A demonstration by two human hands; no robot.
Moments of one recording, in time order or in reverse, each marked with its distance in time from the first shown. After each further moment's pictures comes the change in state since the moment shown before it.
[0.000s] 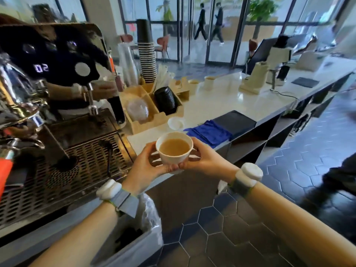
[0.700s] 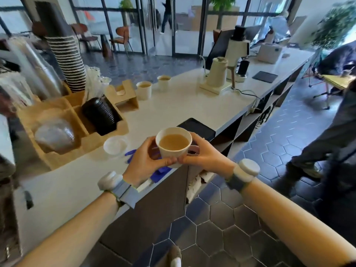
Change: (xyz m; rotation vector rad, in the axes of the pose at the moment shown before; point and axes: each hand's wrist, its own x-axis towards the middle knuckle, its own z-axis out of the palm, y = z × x) left_hand 0.206 -0.019 0.180 -0.048 -0.184 0.017; right_hand 0.047 0.110 -0.215 0.043 0.174 0.095
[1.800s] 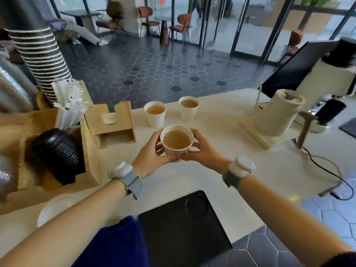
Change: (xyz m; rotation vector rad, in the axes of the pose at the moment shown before) left_hand 0.334 -0.088 0.005 -0.011 0.242 -0.134; right_hand 0.365 0.085 -0.151 -0.006 -0.276 0.000
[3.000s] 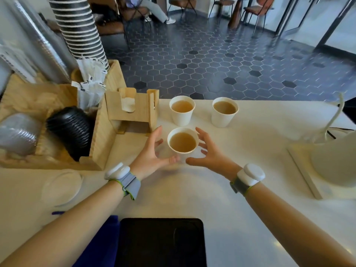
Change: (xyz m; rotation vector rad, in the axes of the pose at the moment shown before) left_hand 0.020 -0.042 -0.004 0.062 0.313 -0.271; right_hand 0.107 0.068 -0.021 -0.040 -0.398 -0.015
